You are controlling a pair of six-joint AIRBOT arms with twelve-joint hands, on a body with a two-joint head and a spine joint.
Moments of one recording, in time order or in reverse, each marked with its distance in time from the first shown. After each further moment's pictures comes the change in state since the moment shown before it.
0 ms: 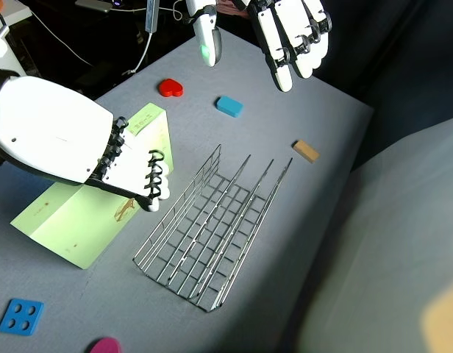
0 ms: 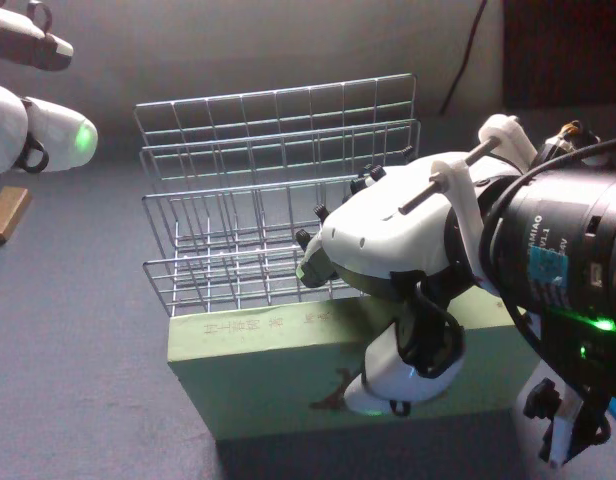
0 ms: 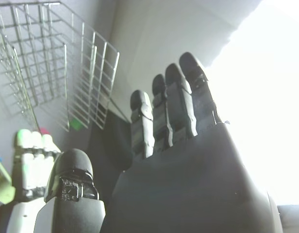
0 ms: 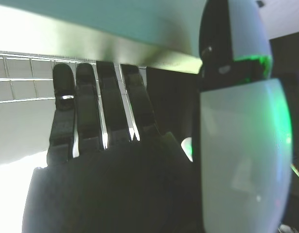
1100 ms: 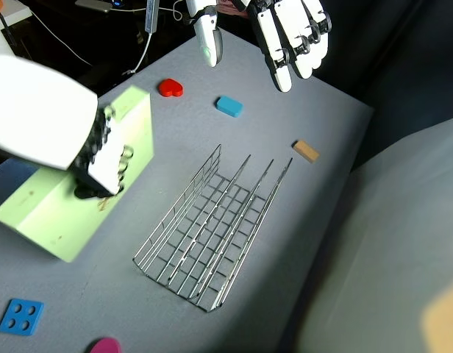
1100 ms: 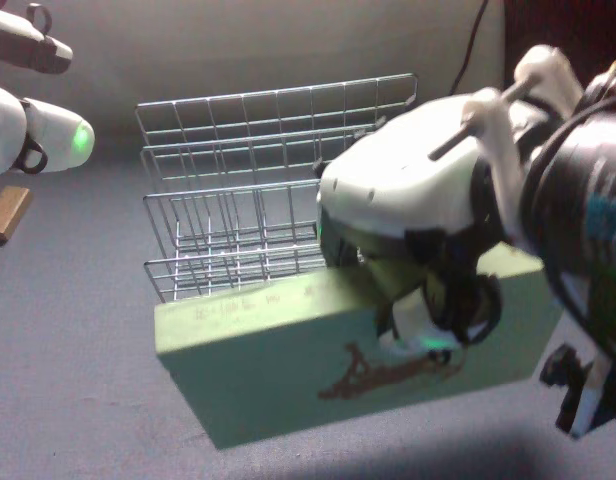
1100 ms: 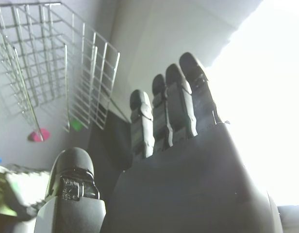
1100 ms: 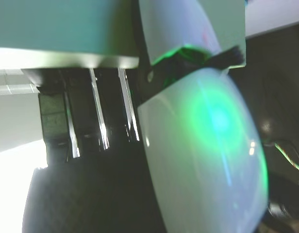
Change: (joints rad) left arm 0.000 0.000 -0.001 0.000 0.008 0.000; right arm 0.122 0.066 -0.063 0.031 -0.010 -0.064
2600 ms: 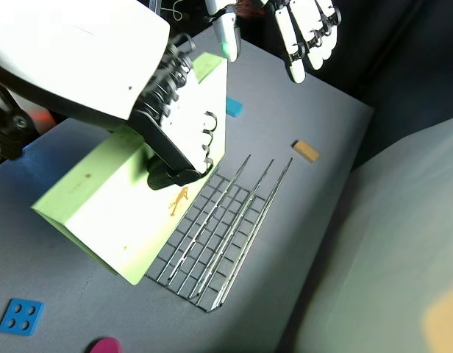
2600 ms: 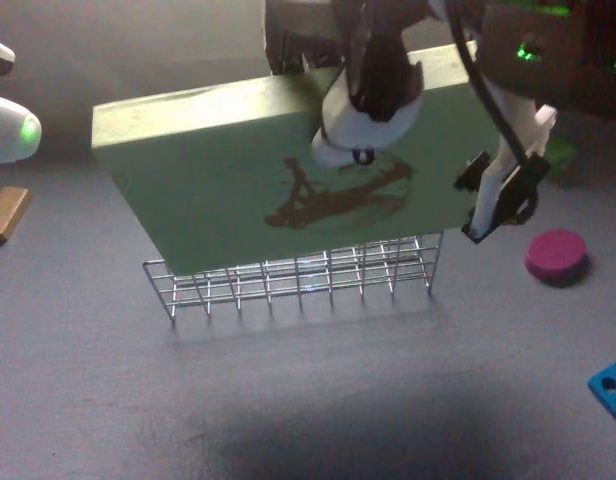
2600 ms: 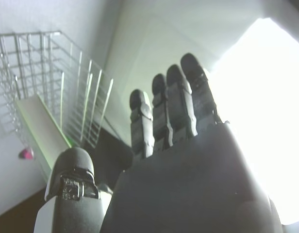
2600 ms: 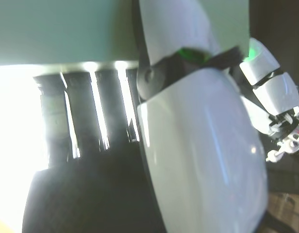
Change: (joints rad) left arm -0.035 0.011 0.045 0.007 0.069 0.031; right arm 0.138 -0.185 0.255 -0.037 -0.013 -0.008
